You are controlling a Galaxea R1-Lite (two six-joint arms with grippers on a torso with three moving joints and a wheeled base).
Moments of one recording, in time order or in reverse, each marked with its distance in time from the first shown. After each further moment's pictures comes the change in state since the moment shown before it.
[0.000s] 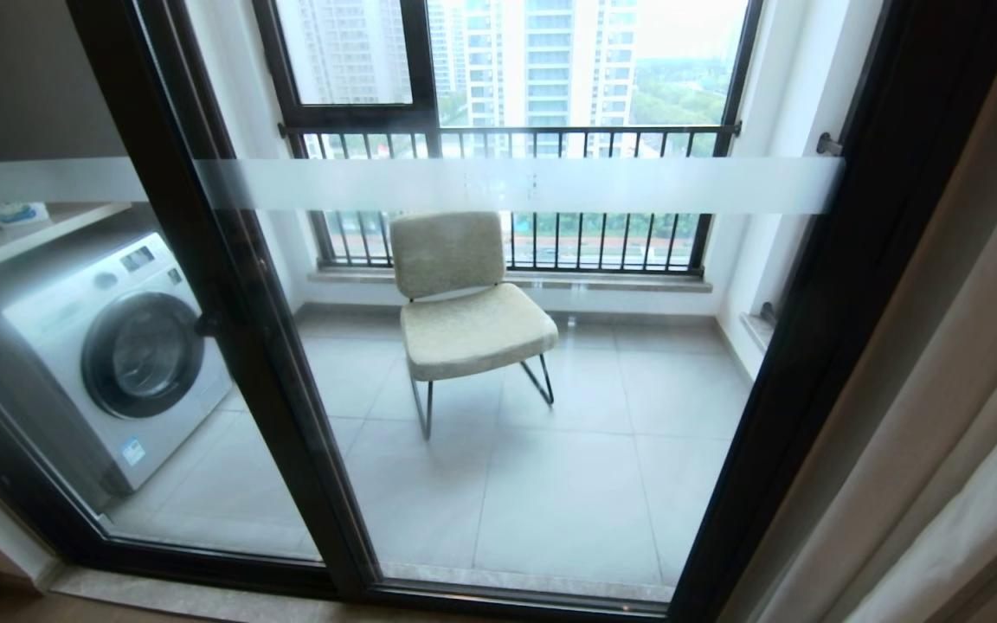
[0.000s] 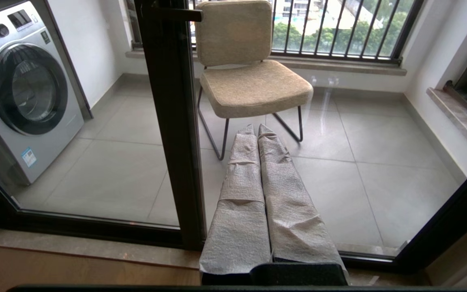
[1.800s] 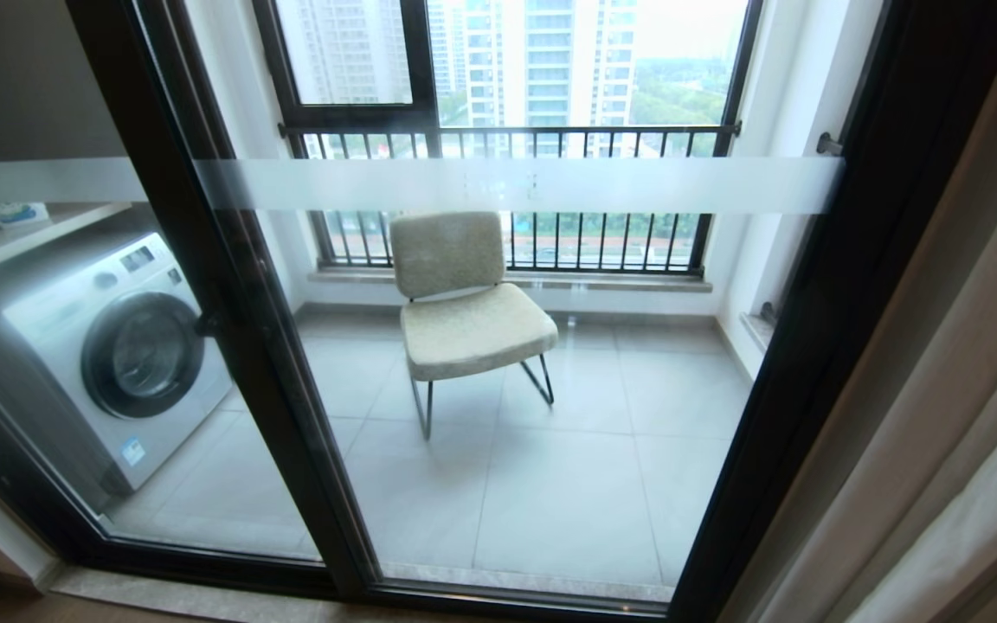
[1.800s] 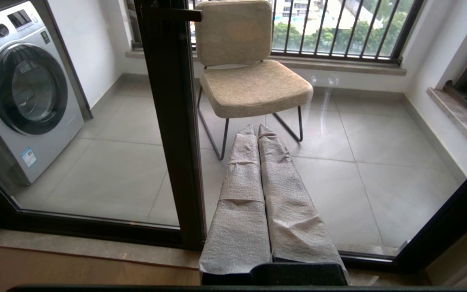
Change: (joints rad) left arm 0.000 0.000 0.000 0.000 0.000 0.000; right arm 0.054 0.330 0.000 -0.242 -0.212 -0.179
